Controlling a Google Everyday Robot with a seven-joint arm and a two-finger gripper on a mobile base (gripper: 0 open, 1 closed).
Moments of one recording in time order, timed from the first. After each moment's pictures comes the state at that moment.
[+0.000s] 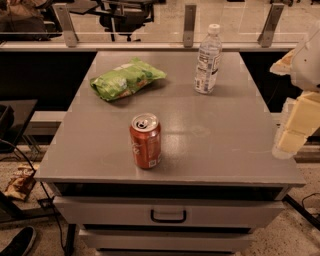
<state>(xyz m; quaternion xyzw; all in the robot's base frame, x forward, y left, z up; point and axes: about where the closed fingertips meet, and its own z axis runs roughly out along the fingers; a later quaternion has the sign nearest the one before) 0.438 -0.217 0.976 -0.60 0.78 -0.03 0.16</state>
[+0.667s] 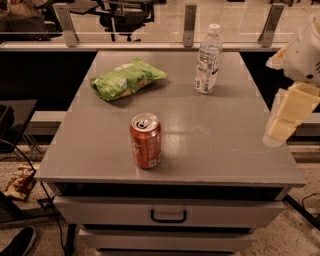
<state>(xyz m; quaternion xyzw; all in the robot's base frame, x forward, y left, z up) 0.459 -0.215 0.978 -0.59 0.79 -0.03 0.17</state>
